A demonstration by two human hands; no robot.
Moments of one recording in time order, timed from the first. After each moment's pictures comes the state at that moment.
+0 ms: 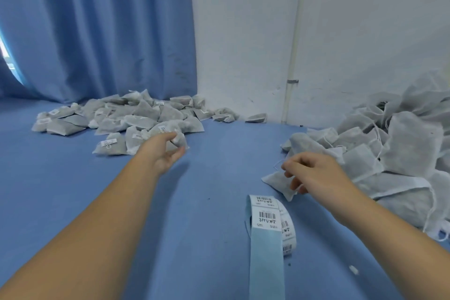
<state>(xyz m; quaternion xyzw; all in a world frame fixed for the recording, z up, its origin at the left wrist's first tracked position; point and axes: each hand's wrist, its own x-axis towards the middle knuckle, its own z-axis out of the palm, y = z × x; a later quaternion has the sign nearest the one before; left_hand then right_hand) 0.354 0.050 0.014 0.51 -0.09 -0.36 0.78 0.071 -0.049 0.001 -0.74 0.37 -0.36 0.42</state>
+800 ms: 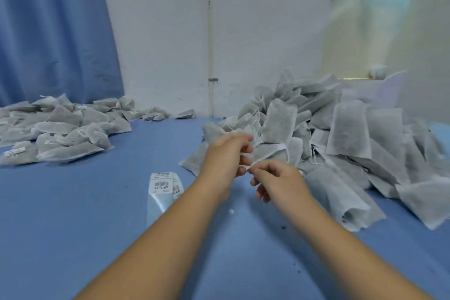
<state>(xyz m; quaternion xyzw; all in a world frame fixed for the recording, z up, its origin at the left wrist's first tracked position) 0.039 0.036 0.027 0.49 -0.38 -0.41 0.67 -0.079 0.012 -0.010 -0.66 0.41 -0.45 0.45</state>
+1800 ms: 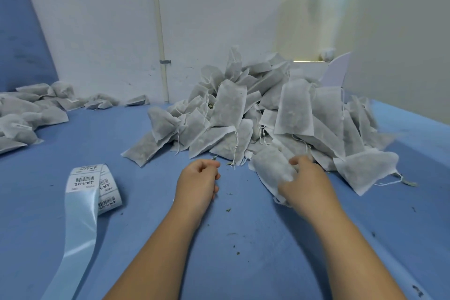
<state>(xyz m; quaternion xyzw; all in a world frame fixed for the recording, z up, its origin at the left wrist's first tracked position) -0.017 0.016 -0.051 0.60 -0.39 -0.36 0.59 -0.204 -0.001 -0.029 -0.64 0.68 -0.31 0.20</state>
